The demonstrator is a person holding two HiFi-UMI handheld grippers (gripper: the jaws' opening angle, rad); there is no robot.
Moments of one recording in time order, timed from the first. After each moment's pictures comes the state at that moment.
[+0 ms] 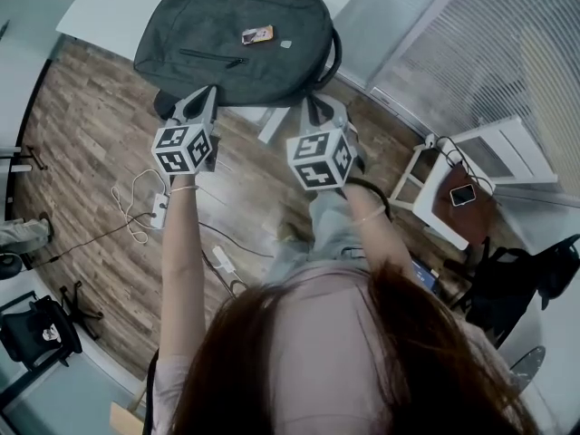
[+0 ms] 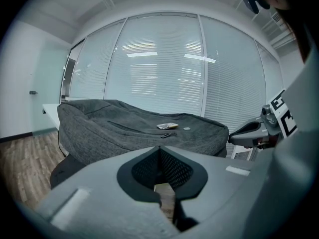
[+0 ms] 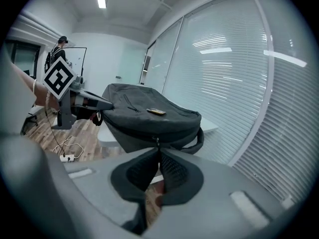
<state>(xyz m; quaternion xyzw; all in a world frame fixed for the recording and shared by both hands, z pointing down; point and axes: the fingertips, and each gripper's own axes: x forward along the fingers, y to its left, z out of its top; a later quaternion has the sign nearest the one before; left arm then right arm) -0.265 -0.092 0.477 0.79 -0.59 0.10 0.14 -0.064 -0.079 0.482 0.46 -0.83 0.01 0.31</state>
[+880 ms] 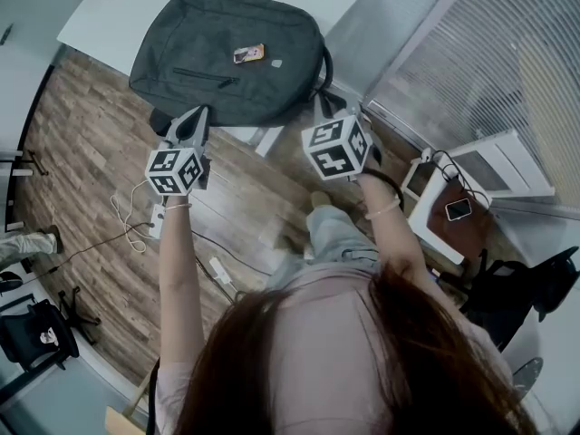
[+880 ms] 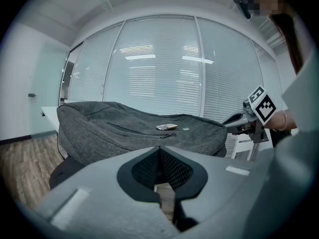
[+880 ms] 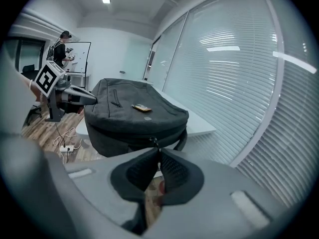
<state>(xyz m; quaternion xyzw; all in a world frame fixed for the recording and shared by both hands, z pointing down) -0.263 -0.091 0.475 0.80 -0.59 0.09 0.12 -0.024 -0.136 0.471 0.43 -0.83 0.00 0.35</state>
